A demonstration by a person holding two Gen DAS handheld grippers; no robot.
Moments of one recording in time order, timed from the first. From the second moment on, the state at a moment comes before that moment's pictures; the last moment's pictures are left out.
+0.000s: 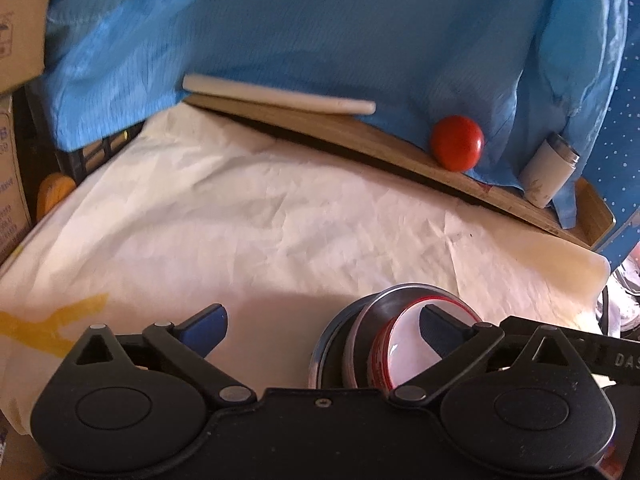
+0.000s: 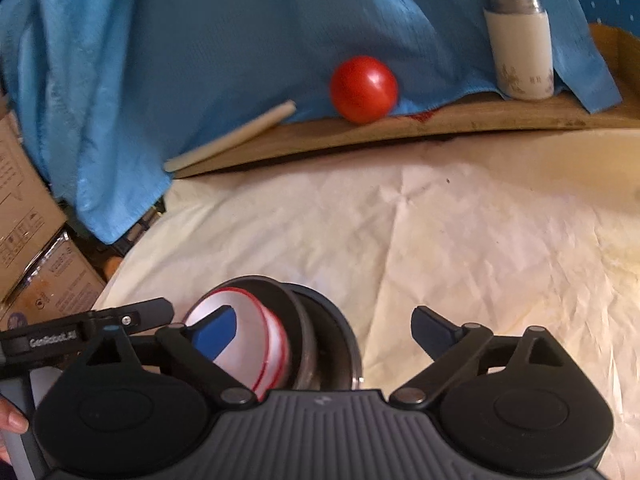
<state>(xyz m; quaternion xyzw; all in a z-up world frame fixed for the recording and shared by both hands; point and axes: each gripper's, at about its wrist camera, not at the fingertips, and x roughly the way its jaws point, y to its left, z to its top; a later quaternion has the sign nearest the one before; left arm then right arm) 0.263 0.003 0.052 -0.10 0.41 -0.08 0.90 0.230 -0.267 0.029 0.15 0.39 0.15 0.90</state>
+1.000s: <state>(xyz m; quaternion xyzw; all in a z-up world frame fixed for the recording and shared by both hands) 0.183 0.007 0.036 -0.09 0.23 -0.04 0.97 0.147 -0.262 0.015 0.13 0.20 0.14 0.96</state>
